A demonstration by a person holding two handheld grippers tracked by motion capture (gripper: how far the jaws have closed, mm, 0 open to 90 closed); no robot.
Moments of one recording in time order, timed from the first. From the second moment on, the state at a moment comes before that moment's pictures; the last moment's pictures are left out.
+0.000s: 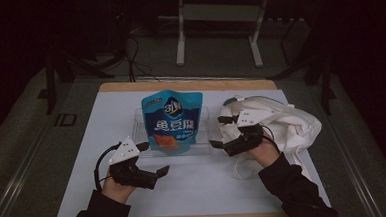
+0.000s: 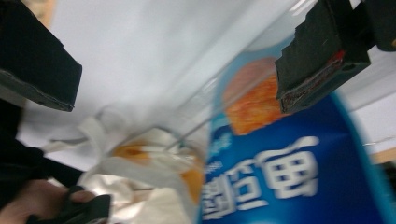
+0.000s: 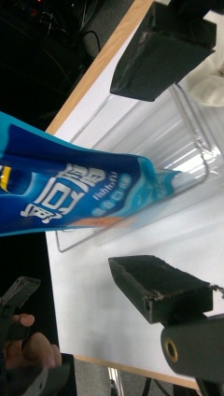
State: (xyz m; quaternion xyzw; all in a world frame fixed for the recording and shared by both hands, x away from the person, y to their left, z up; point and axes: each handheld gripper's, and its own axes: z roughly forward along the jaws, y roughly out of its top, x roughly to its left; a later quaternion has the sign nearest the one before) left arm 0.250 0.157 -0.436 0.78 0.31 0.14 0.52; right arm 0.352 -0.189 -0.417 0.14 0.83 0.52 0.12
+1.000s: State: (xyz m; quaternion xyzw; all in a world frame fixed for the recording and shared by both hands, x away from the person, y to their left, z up) left arm 0.239 0.094 -0.469 0.82 0.23 0.08 0.52; right arm 0.293 -0.235 -0.451 0.16 0.84 0.51 0.13
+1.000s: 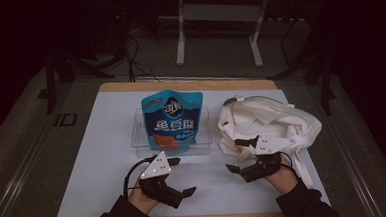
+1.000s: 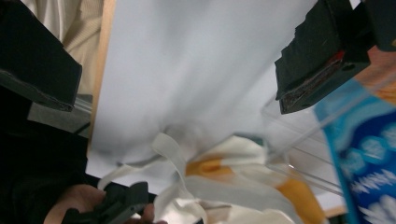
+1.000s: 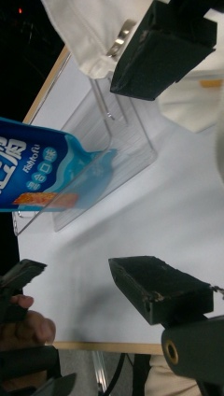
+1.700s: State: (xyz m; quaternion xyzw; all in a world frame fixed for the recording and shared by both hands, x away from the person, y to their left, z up) left arm 0.235 0.081 -0.491 0.85 0.20 0.07 0.49; right arm 0.275 -0.258 -0.476 0.18 0.84 0.48 0.17
